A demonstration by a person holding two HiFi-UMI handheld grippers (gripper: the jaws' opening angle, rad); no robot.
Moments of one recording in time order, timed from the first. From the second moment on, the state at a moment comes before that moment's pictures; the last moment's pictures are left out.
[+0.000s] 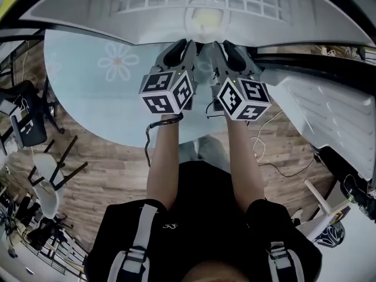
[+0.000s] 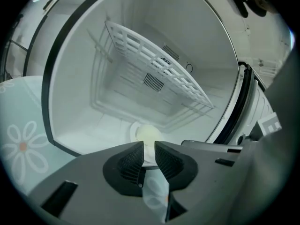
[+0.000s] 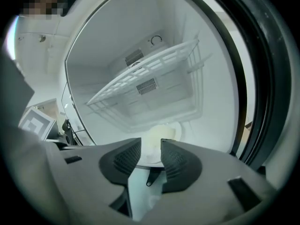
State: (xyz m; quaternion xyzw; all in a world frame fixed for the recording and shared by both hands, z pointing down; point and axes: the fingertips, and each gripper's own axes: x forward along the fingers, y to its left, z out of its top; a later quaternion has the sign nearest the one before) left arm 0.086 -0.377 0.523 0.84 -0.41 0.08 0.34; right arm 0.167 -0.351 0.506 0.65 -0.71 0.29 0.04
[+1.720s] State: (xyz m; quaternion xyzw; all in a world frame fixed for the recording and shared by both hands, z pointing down) left arm 0.118 -0.417 0.564 0.83 -0.40 0.16 0.35; right arm 0.211 -0.377 0.560 0.69 -0.62 0.38 0.00
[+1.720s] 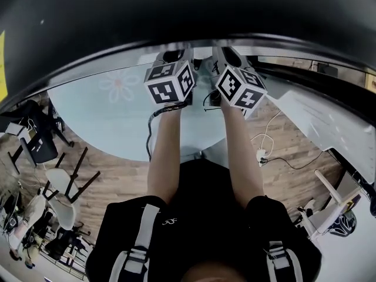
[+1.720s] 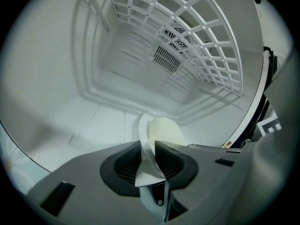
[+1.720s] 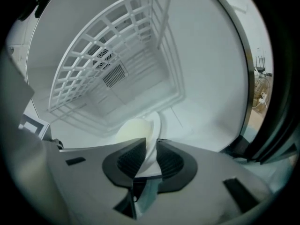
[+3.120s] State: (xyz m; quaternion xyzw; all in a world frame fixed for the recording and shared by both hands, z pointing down) left arm 0.067 -0.321 0.458 0.83 -0.46 0.08 0.30; right arm 0.171 -0.297 0.454 0.64 -0.66 0.36 -0.13
